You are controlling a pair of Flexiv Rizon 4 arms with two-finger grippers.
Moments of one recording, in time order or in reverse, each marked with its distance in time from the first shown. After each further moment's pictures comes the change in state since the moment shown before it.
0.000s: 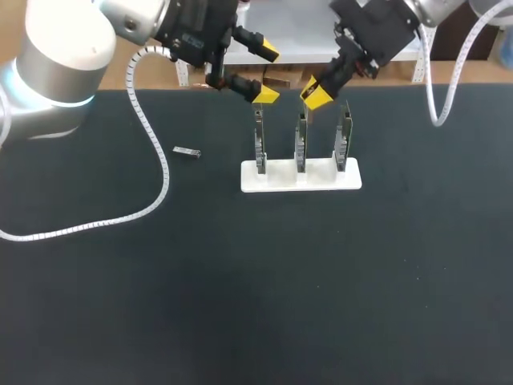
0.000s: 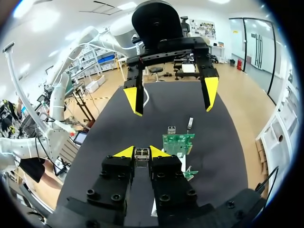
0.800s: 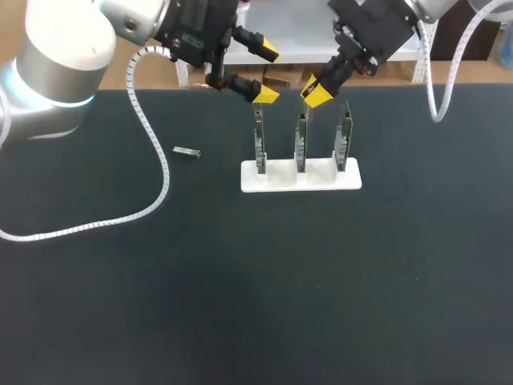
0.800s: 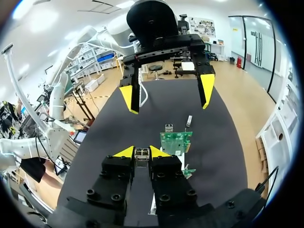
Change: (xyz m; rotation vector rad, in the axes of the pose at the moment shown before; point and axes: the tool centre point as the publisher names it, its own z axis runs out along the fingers) left arm 0.000 0.000 0.000 0.000 0.000 0.000; right arm 0.003 -0.005 -0.001 0.000 0.017 0.009
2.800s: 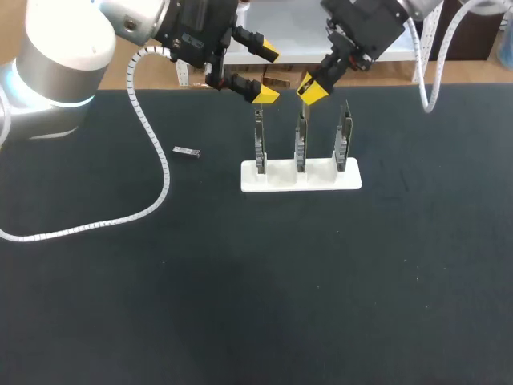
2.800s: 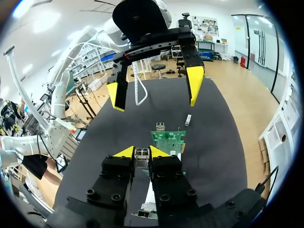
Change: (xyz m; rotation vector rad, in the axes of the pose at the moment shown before) left arm 0.000 0.000 0.000 0.000 0.000 0.000; right arm 0.004 -0.022 0.004 -0.041 0.008 -0.005
